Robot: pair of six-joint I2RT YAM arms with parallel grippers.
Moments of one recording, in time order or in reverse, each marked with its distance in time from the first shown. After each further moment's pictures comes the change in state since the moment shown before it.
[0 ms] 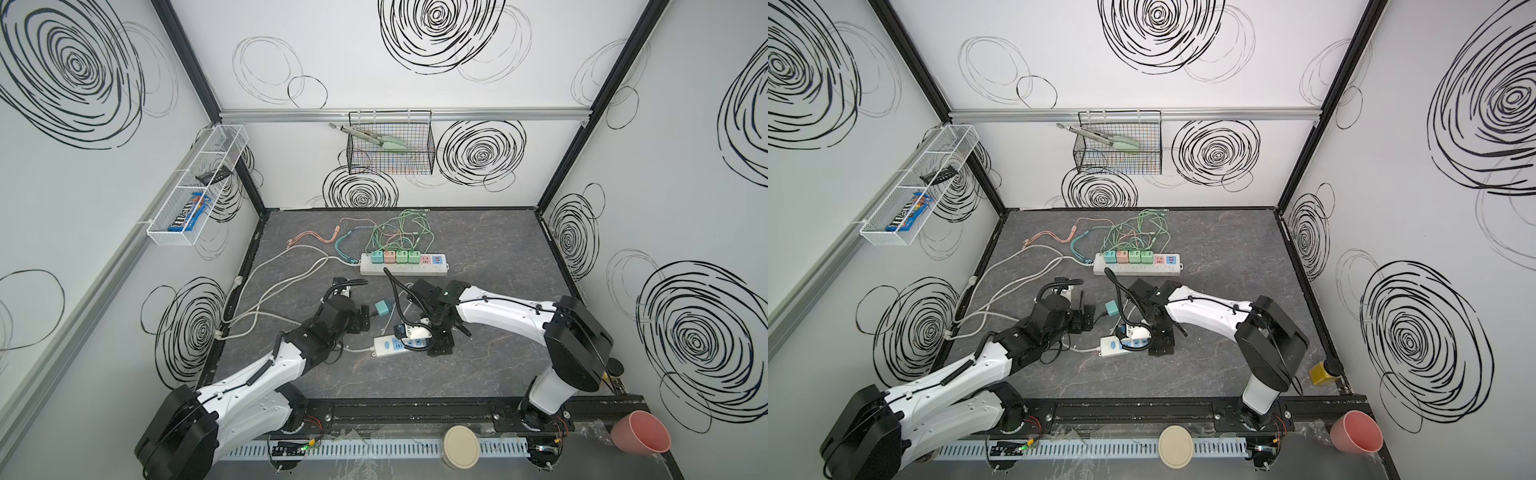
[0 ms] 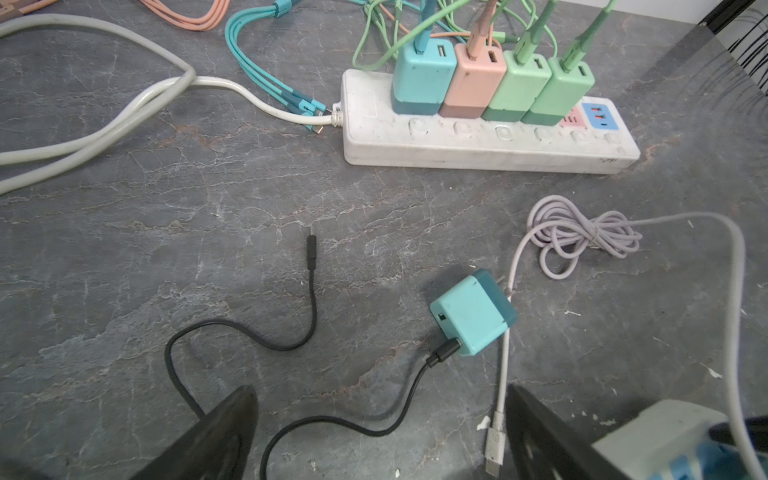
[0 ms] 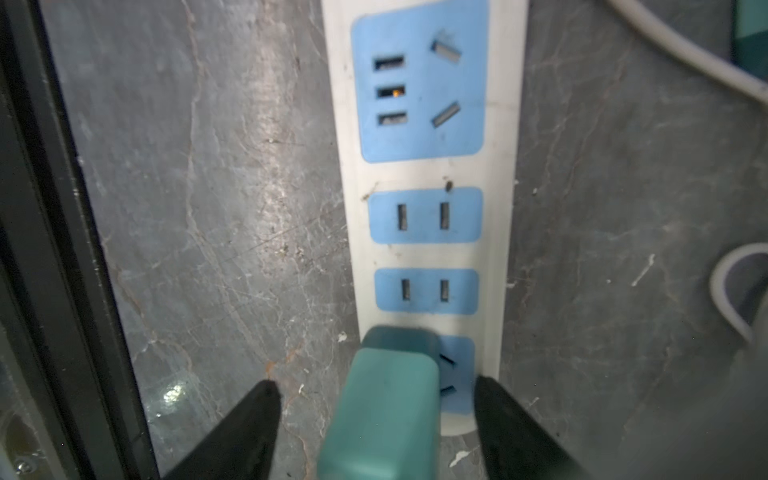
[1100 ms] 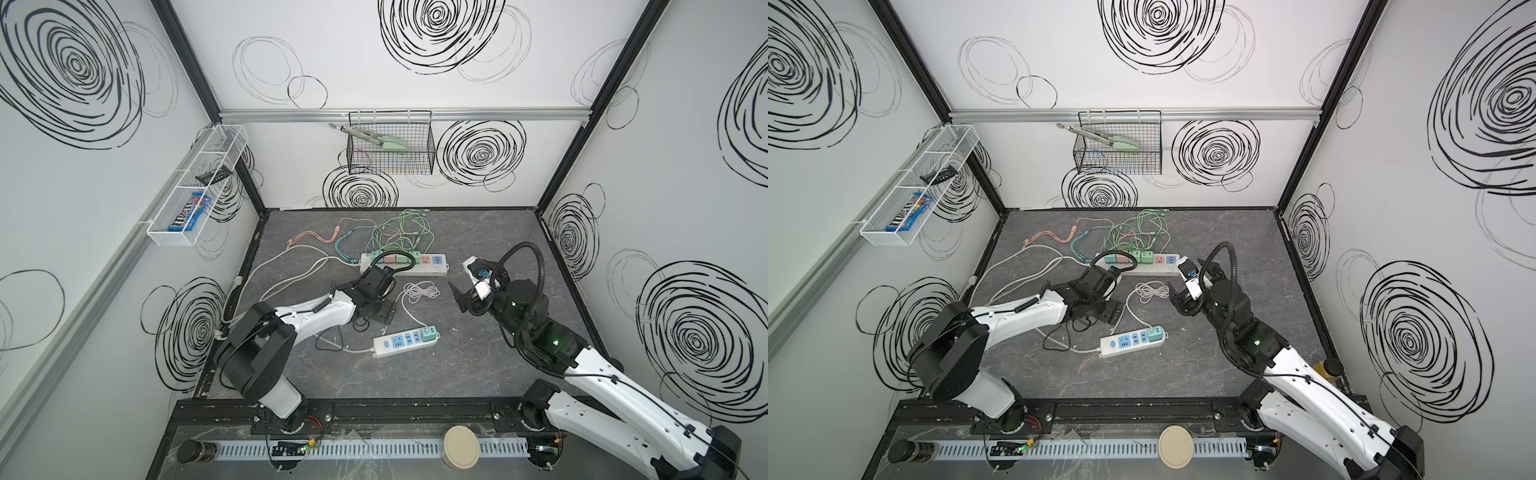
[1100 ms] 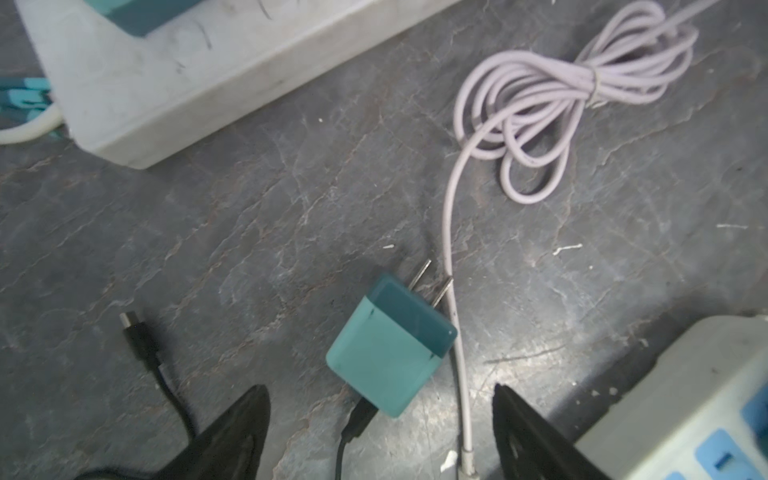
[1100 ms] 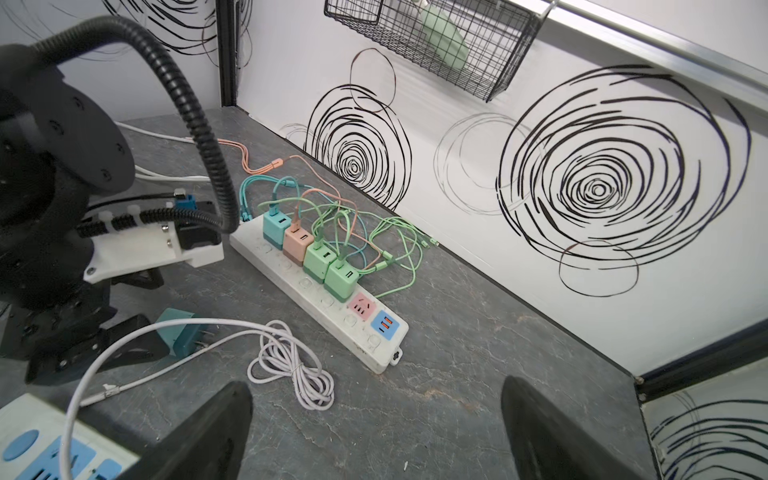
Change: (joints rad) left arm -0.056 0.608 0.484 -0.260 0.168 0.348; right arm -0.194 -0.847 -0.434 0.792 0.358 0.518
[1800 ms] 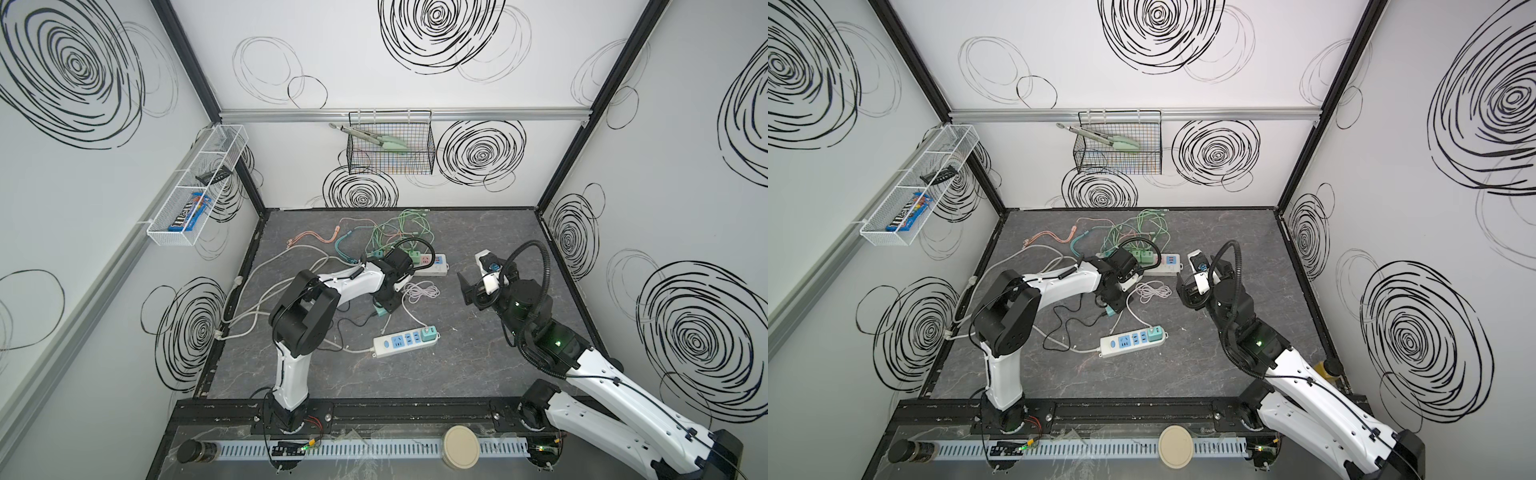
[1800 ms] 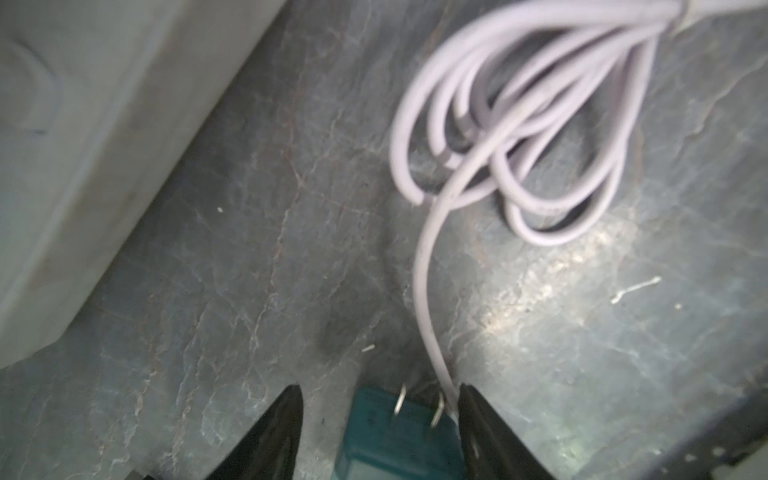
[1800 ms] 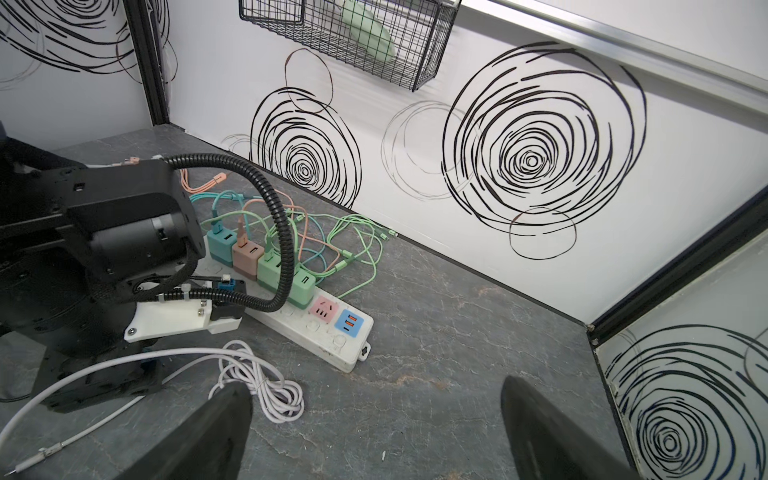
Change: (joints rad) left arm 0.033 0.356 0.420 -0.319 0.040 0.301; right arm -0.021 -0.024 -0.001 0.011 0.127 0.063
